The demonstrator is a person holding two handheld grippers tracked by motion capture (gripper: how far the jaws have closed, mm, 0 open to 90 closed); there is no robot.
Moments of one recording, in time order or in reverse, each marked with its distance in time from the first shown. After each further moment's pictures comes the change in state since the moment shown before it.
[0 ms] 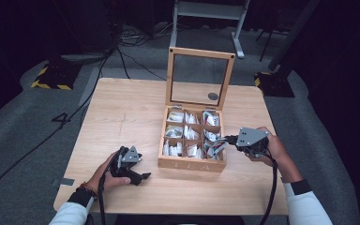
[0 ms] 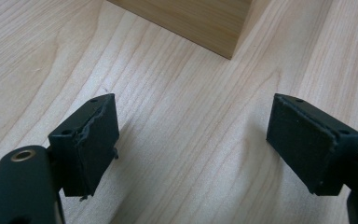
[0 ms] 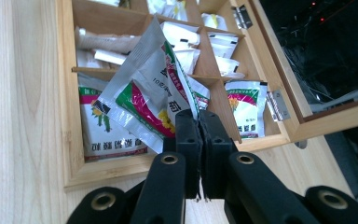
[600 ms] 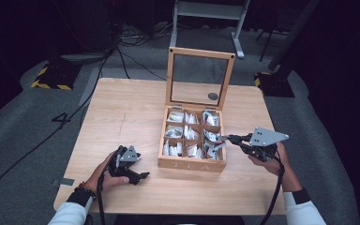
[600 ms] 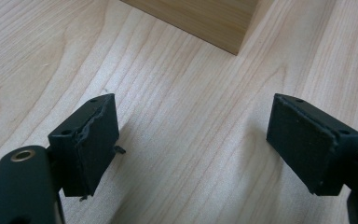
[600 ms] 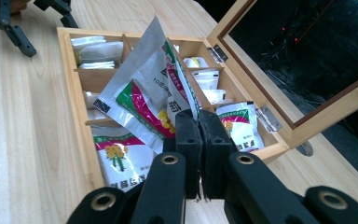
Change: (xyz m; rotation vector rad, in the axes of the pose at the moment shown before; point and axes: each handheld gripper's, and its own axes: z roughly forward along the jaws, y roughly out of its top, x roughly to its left) left arm 0.004 -0.002 -0.002 0.001 0.001 0.002; right arm 0.009 -0.011 -0.020 -0.198 -0.038 0.204
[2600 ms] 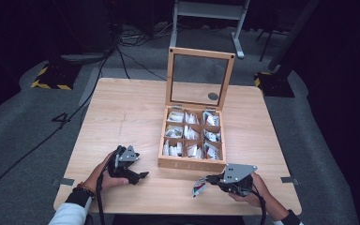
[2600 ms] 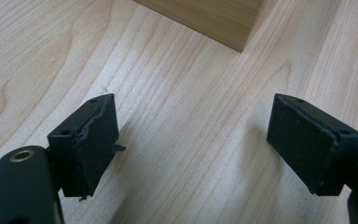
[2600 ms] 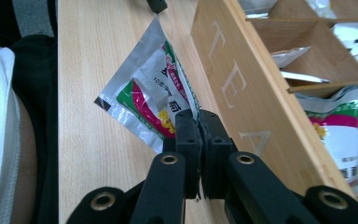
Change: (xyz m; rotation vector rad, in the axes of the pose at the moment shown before) left arm 0.001 -0.002 -0.002 0.001 0.010 -0.014; right arm 0.101 -0.018 0.035 0.121 0.280 0.029
